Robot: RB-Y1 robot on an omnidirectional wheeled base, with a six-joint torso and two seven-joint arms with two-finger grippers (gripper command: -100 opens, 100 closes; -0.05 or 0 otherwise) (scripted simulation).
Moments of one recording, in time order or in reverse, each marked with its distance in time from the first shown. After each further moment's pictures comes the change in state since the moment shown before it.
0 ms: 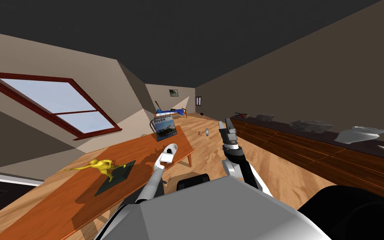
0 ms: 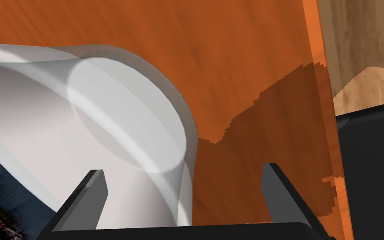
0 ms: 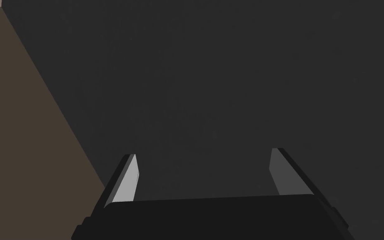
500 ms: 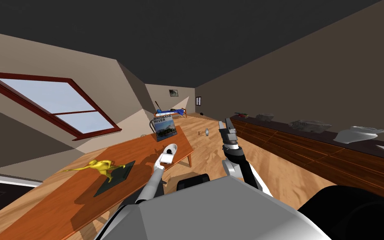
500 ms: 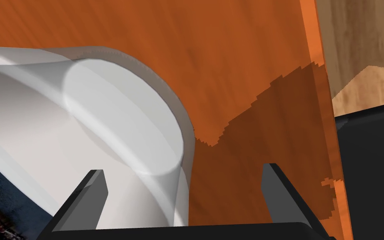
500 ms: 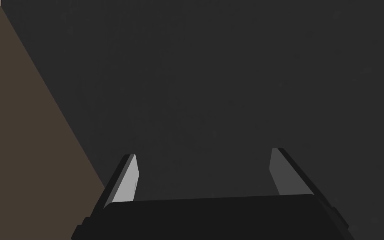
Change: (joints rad) left arm 0.002 0.000 0.003 0.018 -0.002 -0.018 0.000; right arm 0.000 0.000 0.000 0.000 0.000 0.000 0.000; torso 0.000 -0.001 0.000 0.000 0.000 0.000
